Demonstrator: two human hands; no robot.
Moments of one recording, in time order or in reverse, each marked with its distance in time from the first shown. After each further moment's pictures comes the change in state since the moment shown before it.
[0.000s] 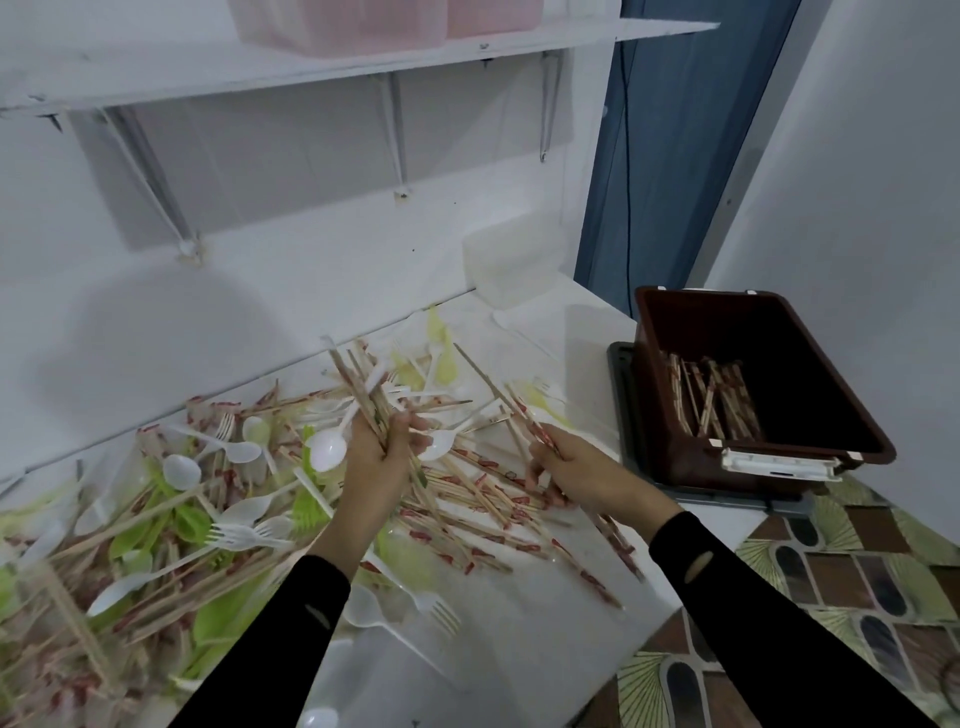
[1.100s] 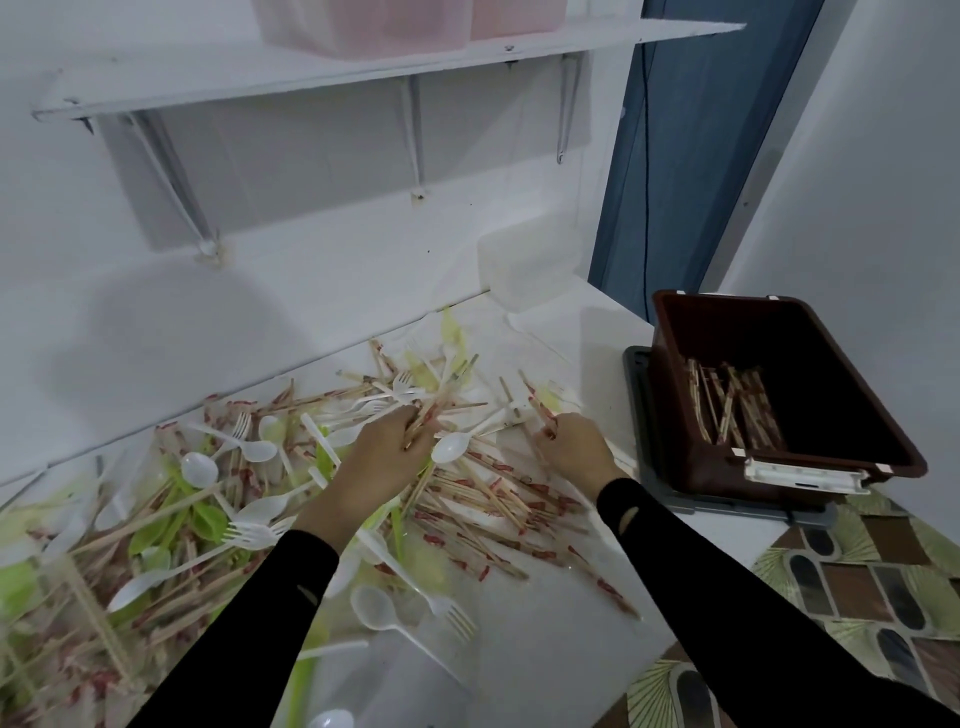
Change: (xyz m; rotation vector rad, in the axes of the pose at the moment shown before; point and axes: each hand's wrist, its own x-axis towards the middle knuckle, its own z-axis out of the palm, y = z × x) left_hand 0.032 0.000 -0.027 0.710 -0.306 0.015; right_hand 0.071 0.021 0.010 -0.453 0.389 0.165
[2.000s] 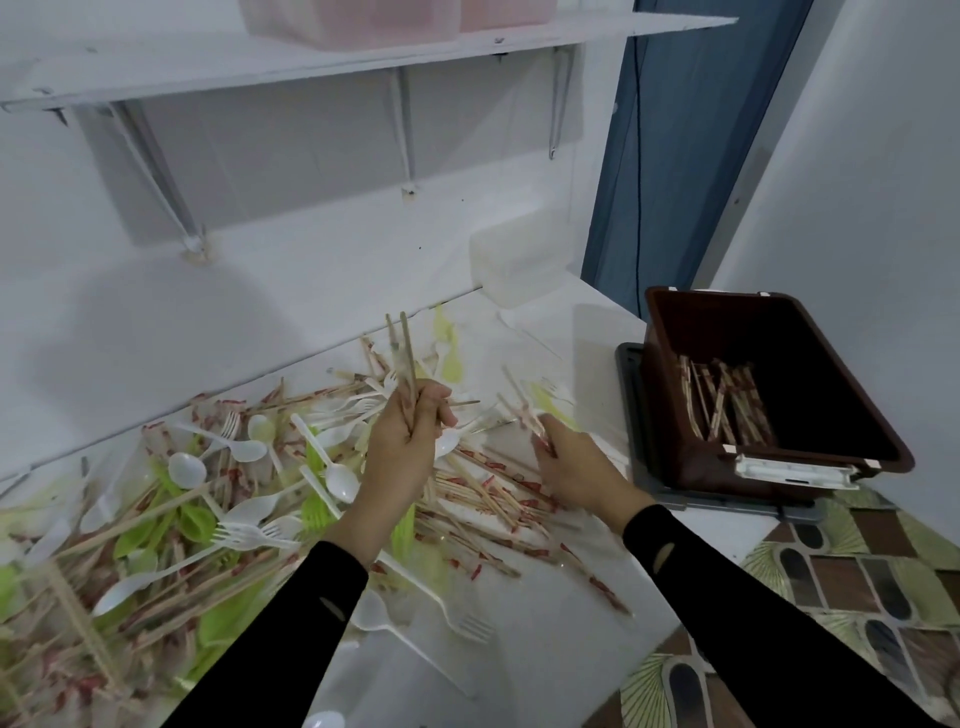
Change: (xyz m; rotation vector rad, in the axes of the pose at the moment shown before) left_hand -0.006 0.033 0.027 -0.642 0.258 0.093; right_hand -0.030 0.010 -0.010 0.088 -0.067 -0.287
